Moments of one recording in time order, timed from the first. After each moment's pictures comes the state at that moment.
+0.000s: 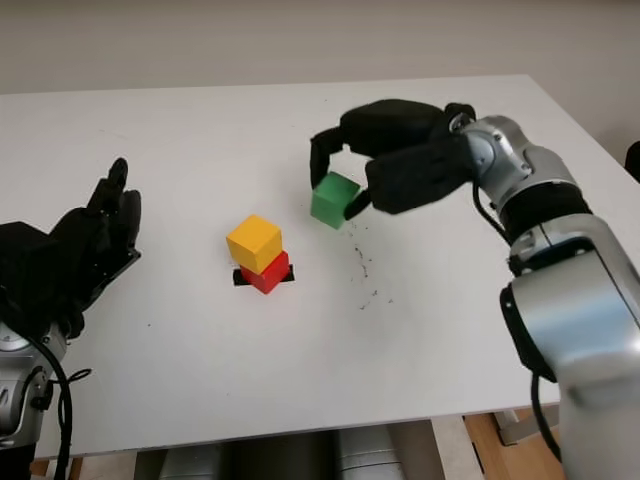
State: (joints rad) left arm -0.16 0.37 0.21 -0.25 -0.04 0.45 -0.19; right arm -1.30 -0.54 0.39 1.16 -0.44 -0.77 0.52
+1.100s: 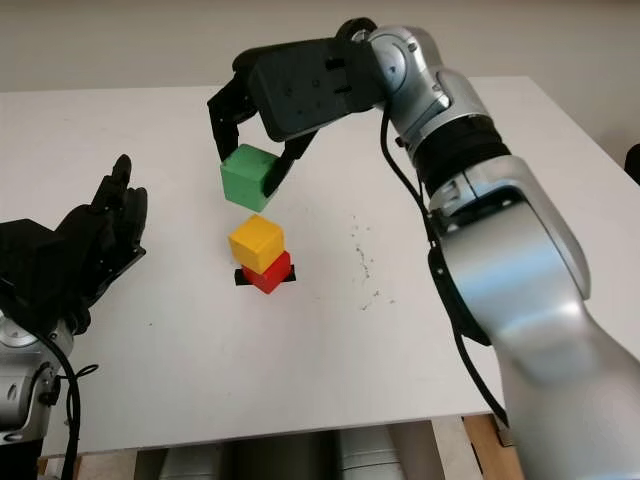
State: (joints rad) left arm -0.18 0.36 0.20 -0.23 -0.03 0.43 -0.17; right arm -1.49 -0.31 0.37 1.13 -0.38 -0.49 0.80
